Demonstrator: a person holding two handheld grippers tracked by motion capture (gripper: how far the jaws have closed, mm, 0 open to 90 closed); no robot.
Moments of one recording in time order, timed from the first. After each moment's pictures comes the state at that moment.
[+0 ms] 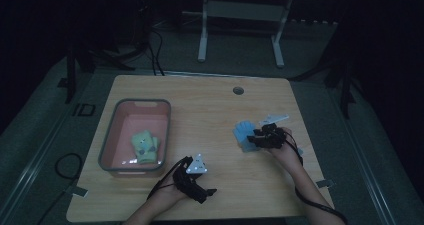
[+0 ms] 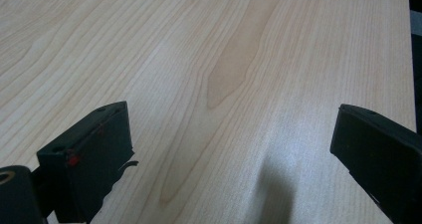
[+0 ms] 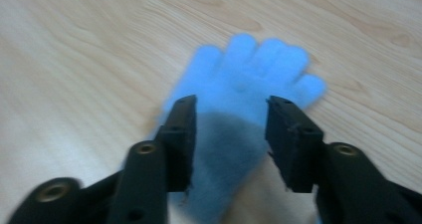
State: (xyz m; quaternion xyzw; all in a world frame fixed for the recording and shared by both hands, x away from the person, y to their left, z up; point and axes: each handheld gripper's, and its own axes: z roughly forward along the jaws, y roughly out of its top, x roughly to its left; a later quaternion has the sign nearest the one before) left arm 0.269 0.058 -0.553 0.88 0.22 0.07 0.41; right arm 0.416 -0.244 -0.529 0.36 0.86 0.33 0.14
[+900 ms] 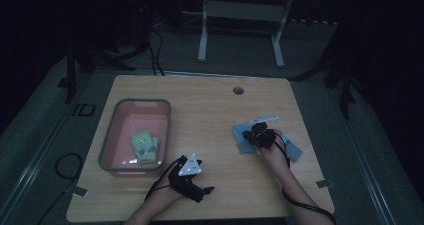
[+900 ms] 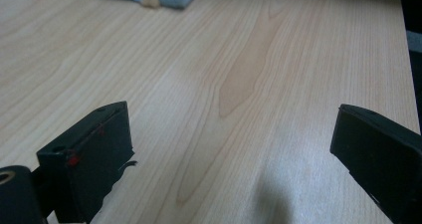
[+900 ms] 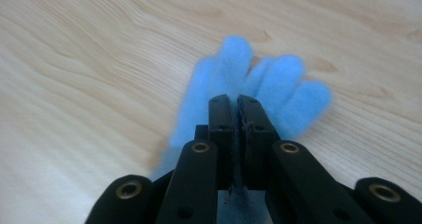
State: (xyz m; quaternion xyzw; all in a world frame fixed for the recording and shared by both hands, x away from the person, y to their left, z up) left arm 0.267 0.070 -0.553 0.86 0.22 0.09 0.45; right arm 0.408 -0.213 -0.530 0.40 0.84 0.33 0.16
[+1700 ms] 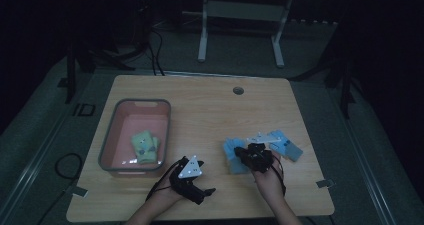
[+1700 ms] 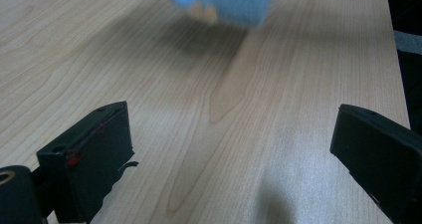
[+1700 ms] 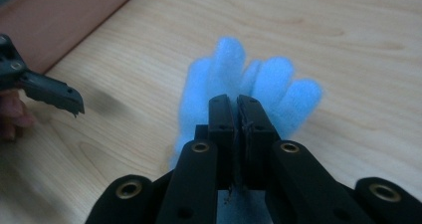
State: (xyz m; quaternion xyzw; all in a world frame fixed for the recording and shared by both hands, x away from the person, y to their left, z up) left arm 0.264 0.068 -0.556 0.86 0.20 0.09 0.46; right arm 0.313 -0.182 -0.502 0.43 0.80 0.38 0.14
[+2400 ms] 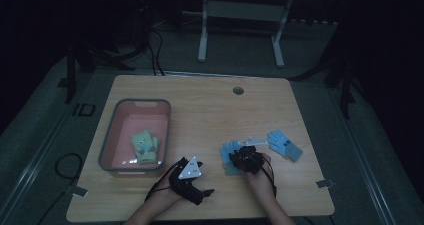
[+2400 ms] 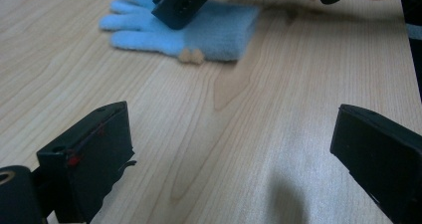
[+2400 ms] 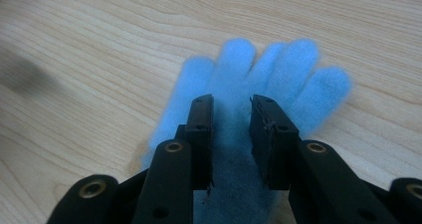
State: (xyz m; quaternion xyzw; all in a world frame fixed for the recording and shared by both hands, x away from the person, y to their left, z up) left arm 0.264 0.069 -0.562 0.86 0.20 0.10 0.45; right arm 0.332 -0.171 -0.550 0.45 0.81 0.34 0.15
